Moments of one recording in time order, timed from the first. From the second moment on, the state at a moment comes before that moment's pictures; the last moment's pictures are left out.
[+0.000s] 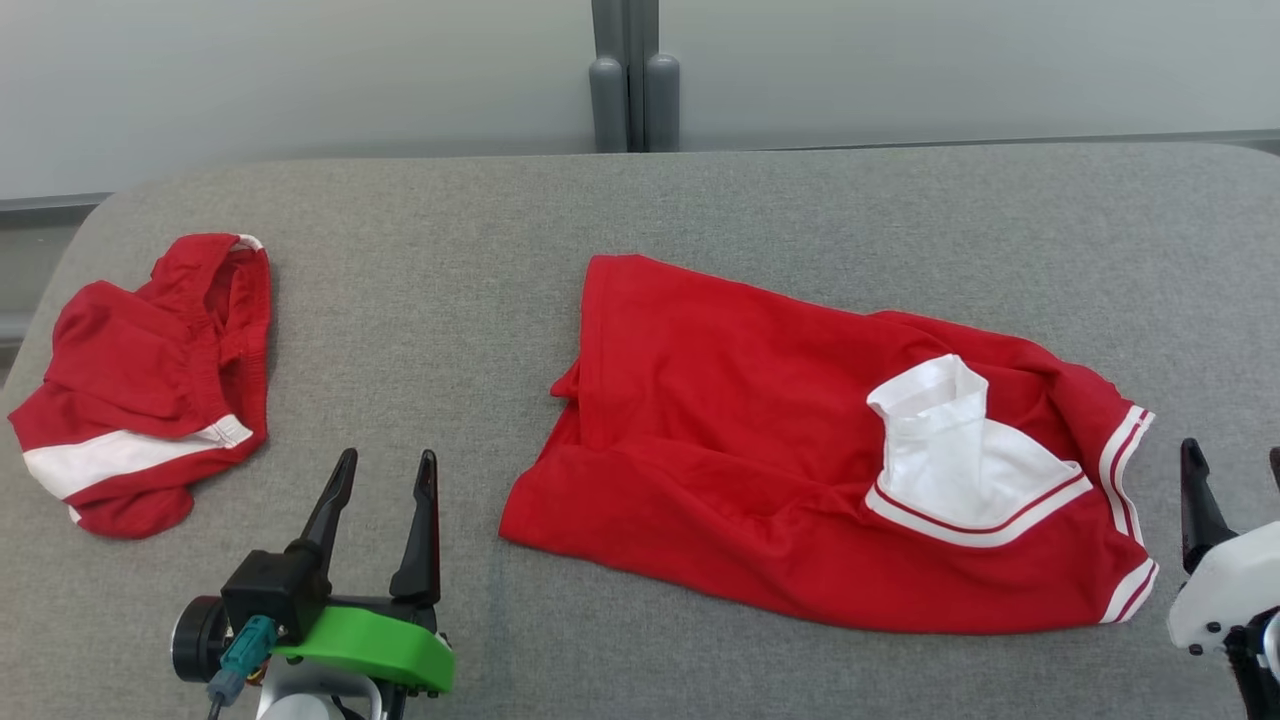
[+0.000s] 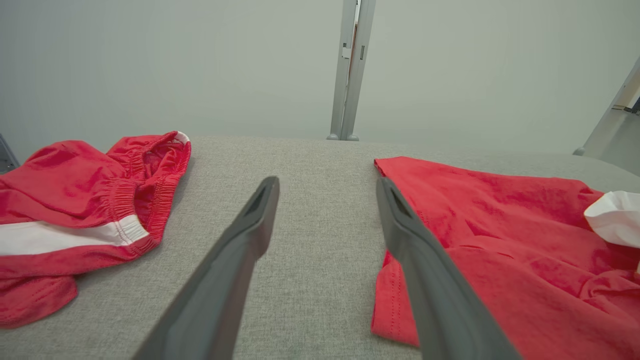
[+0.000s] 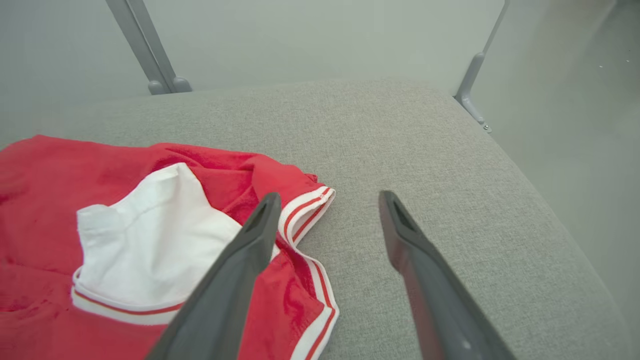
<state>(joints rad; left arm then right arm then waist) -0.08 0.05 -0.10 0.25 -0.20 -0.13 -0.26 0.06 -0.07 -0.34 -0.20 0.11 0.13 0.37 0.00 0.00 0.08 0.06</state>
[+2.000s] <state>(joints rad) -0.08 0.05 -0.09 0.25 -0.20 -0.13 -0.26 0.01 -0.08 -0.34 0.08 0.07 0.13 0.29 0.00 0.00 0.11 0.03</state>
